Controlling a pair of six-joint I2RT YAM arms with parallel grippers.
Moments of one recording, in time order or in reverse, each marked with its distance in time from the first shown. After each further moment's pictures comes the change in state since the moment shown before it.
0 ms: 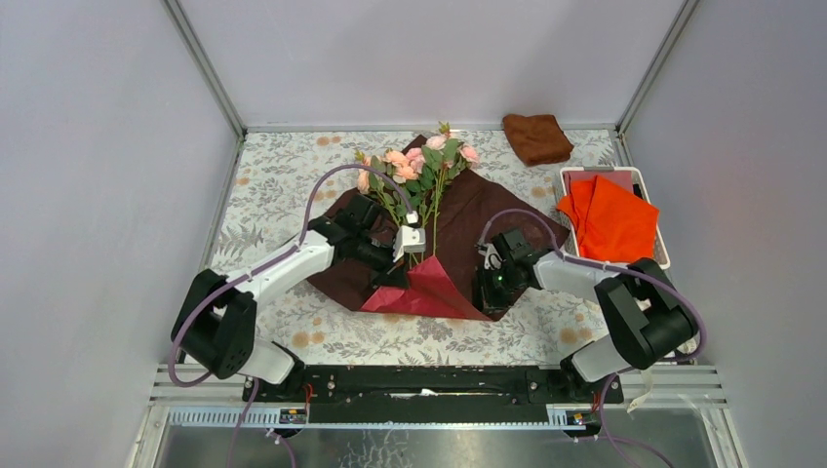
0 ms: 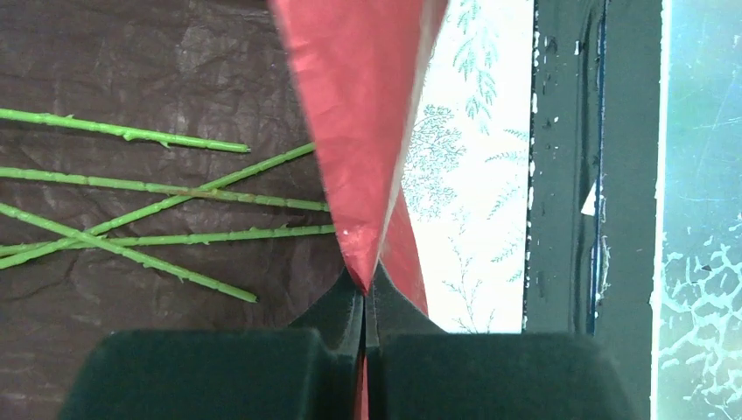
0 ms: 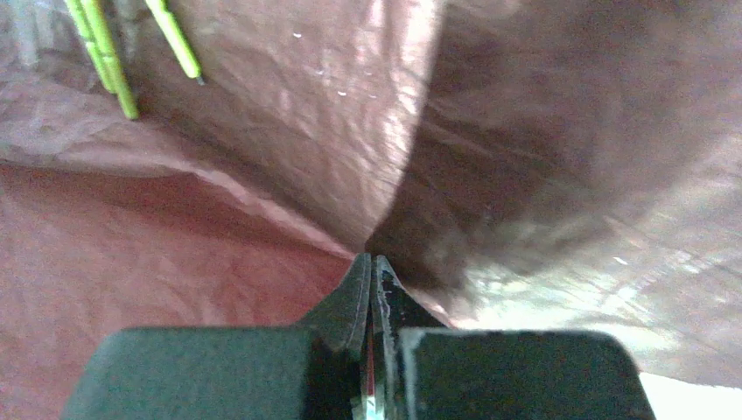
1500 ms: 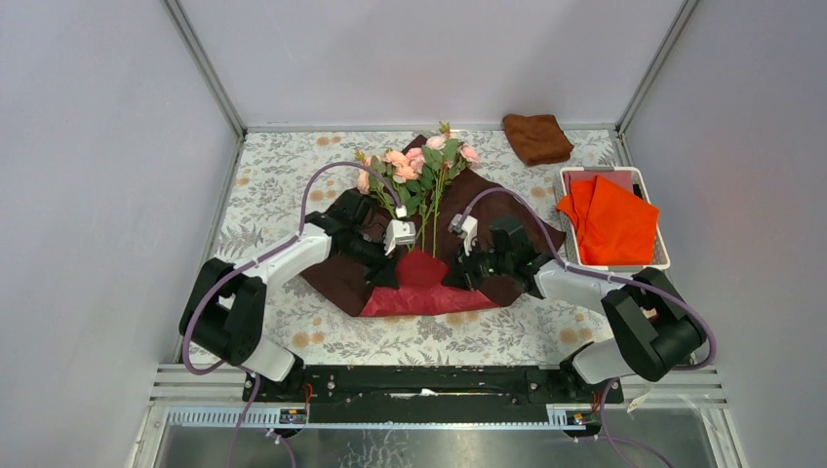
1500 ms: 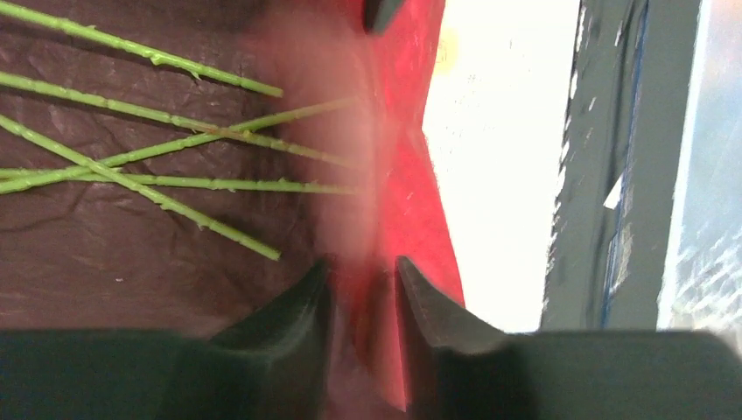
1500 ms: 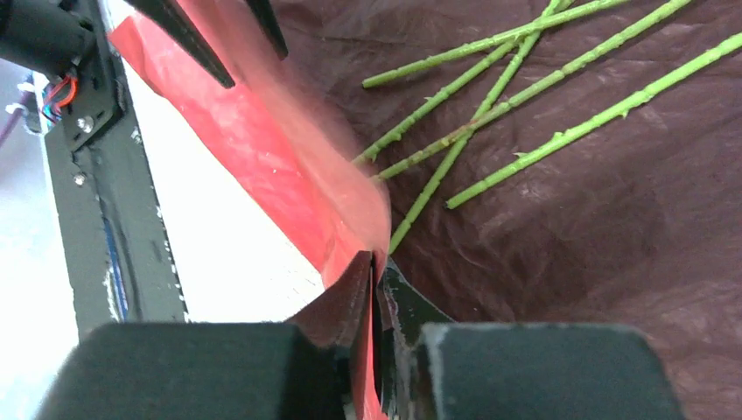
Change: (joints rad) left arm 0.094 0.059 -0.007 -0.002 0.002 0.004; right arm 0.061 -0.072 -0.032 0.539 -0.150 -0.447
